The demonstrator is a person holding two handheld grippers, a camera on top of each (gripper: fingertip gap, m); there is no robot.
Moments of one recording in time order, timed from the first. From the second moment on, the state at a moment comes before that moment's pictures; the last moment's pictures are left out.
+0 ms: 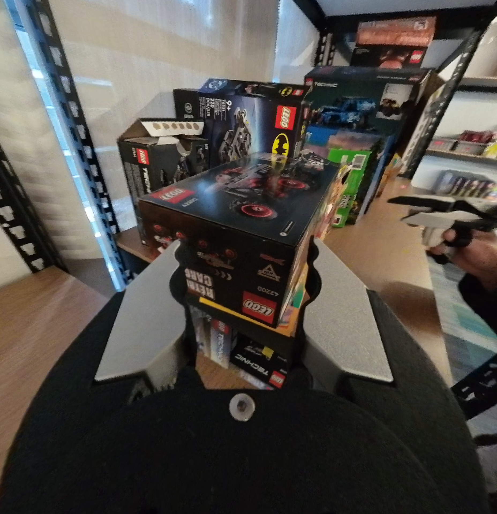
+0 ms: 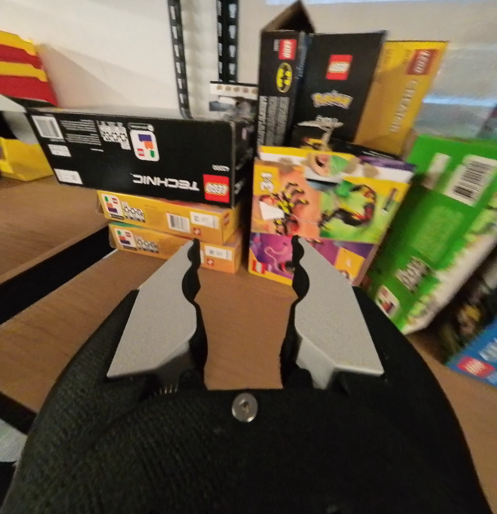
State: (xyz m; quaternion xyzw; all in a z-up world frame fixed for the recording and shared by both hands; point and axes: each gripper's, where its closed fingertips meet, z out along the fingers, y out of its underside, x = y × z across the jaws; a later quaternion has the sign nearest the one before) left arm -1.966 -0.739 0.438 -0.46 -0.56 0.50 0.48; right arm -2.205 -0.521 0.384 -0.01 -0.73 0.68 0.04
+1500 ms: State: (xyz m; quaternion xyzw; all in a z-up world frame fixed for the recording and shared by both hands) left arm -2.091 -0.400 0.485 -0.28 -0.47 0.72 0.42; right arm -2.547 -0.186 0.355 0.00 -0.68 0.73 0.09
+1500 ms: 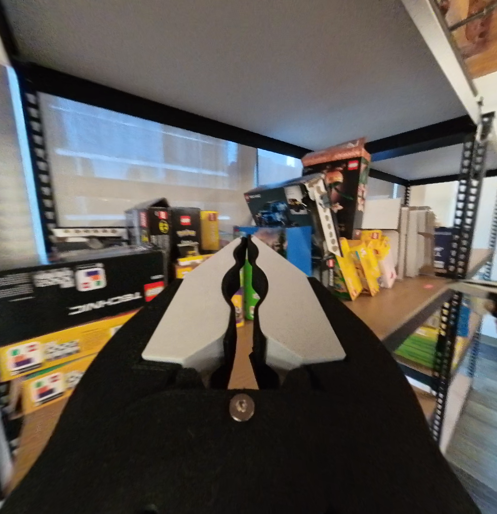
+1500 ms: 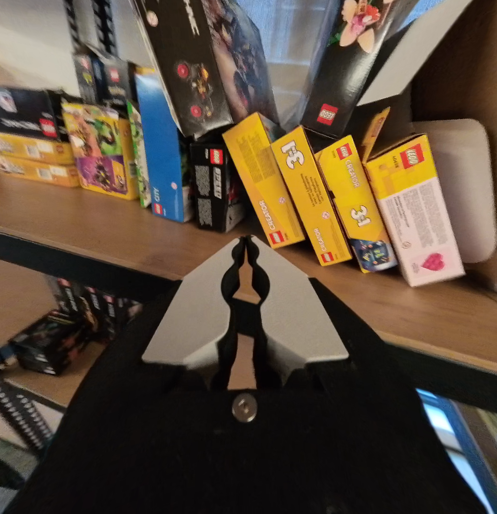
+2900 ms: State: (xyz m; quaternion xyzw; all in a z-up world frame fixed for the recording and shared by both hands) left arm -2.483 -0.240 0.506 -0.29 -0.58 0.71 0.27; right arm -2.862 -0.092 0.300 0.11 -0.73 0.68 -0.01
